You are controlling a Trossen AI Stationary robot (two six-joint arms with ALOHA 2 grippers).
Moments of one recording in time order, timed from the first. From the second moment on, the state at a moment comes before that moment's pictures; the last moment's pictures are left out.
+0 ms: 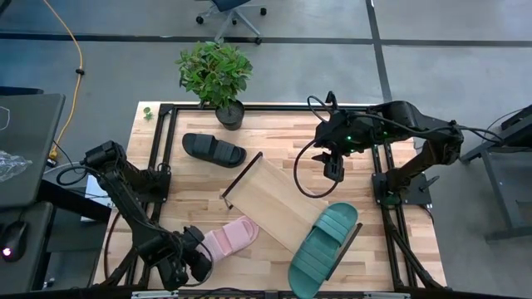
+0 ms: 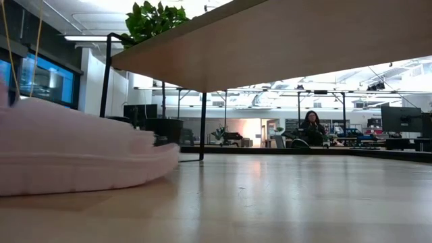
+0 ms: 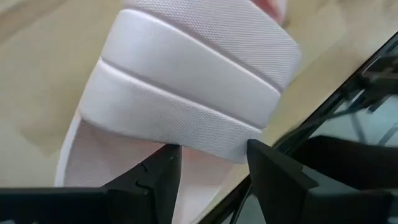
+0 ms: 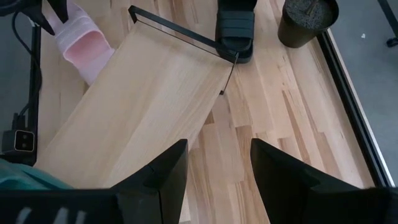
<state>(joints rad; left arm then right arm) -0.86 1.62 1.07 -0.72 -0.33 -1.92 0.09 1.51 2.01 -1.42 0.15 0.20</state>
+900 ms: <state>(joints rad) -0.84 1.62 1.07 -0.73 -0.55 -1.91 0.09 1.51 2.01 -1.42 0.15 0.20</state>
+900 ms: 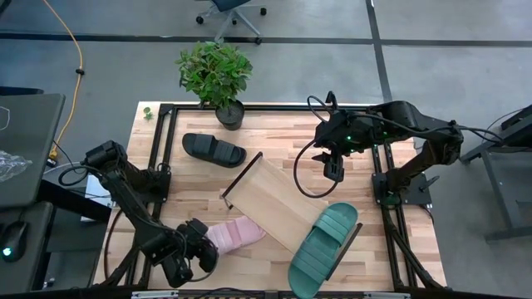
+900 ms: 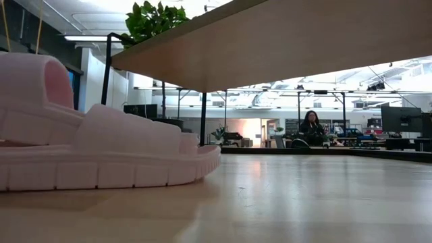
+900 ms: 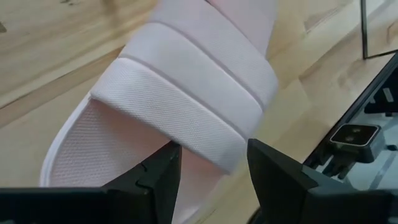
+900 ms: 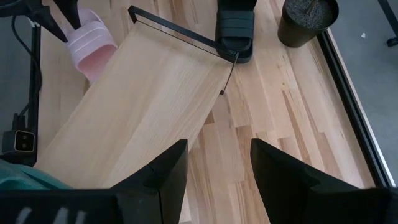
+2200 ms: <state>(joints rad) -0.83 1.62 0.92 -0.44 -0.73 -1.89 0.09 1.51 2.01 -1.43 0.16 0.20</state>
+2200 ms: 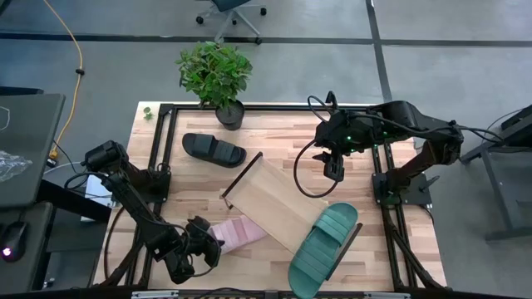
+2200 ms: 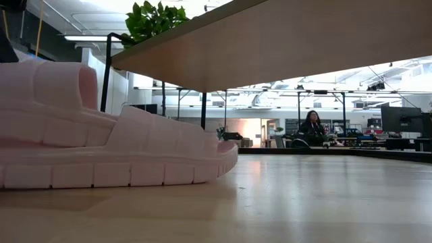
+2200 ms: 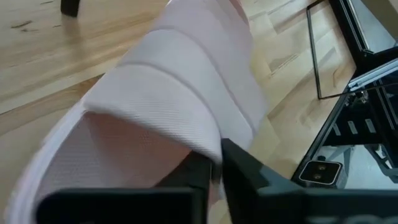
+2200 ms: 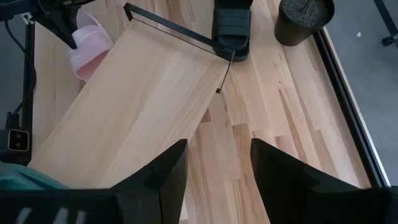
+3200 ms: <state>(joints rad) -0.85 1.61 0.92 -0.34 -0.65 -1.78 0.09 1.51 2.01 -1.43 0.16 0.21</state>
